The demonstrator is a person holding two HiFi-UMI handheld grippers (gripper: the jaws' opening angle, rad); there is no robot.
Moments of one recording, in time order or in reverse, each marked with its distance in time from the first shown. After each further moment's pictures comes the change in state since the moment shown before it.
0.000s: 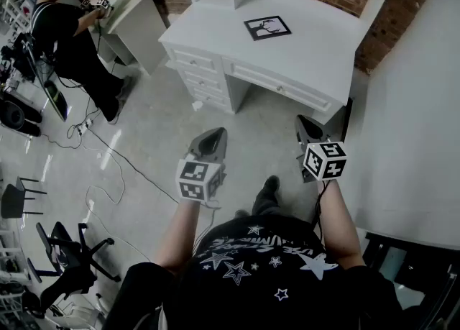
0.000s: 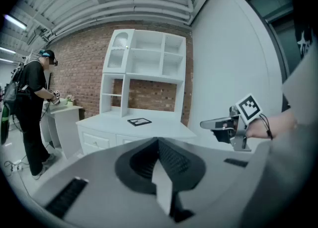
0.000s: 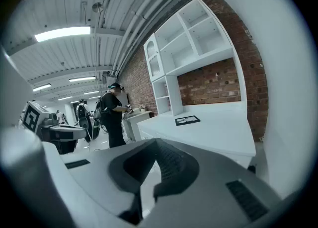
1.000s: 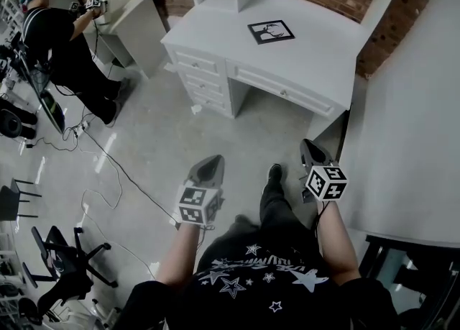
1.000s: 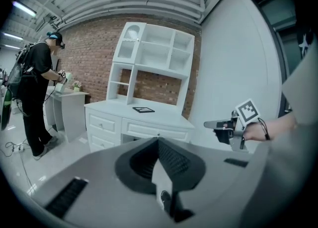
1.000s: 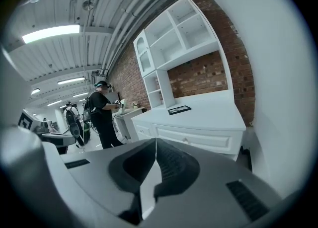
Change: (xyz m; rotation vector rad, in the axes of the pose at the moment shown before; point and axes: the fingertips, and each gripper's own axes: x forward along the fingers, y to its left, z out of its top) left arm -0.042 0.013 -0.067 -0.102 0.065 0.005; right arm -0.019 0.004 -0.060 0.101 0.027 -0.090
